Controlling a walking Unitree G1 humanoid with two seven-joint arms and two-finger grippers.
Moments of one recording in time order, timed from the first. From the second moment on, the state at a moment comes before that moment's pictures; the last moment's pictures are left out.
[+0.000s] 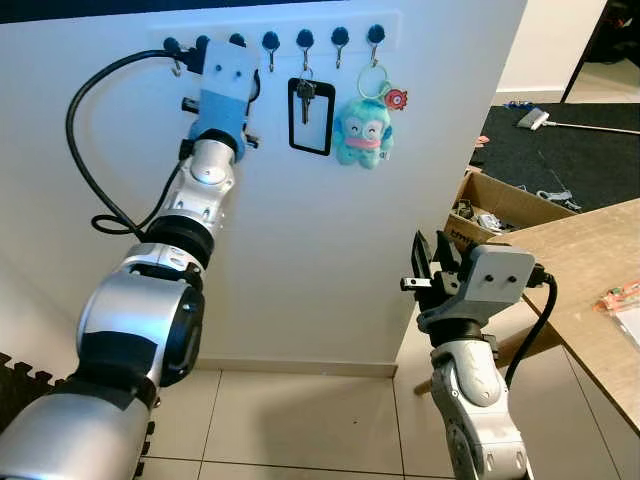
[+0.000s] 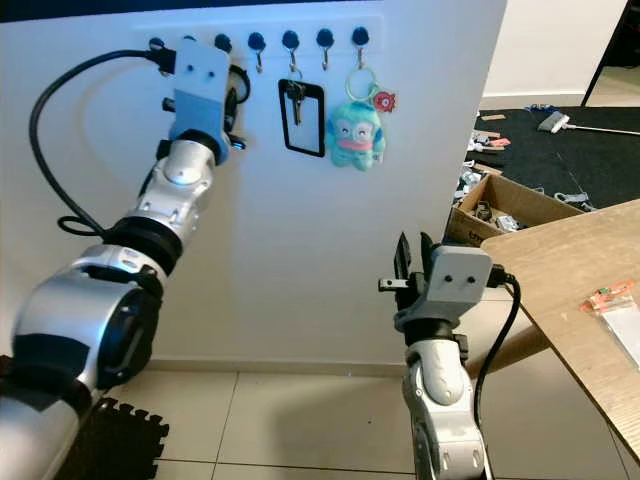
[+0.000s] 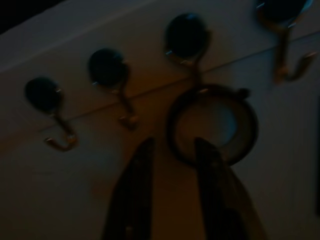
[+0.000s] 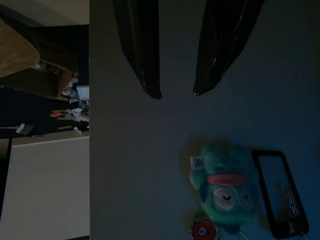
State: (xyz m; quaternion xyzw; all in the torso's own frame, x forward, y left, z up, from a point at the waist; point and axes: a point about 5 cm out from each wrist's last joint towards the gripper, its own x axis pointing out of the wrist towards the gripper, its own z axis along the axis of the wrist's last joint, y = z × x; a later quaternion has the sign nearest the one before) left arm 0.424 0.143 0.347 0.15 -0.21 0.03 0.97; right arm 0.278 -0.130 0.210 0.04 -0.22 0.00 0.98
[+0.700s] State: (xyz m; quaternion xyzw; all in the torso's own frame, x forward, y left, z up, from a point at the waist) left arm 0.423 0.146 0.348 0.14 -0.21 0.04 0.97; right arm 0.278 -0.129 0.211 0.04 -0.21 0.00 0.98
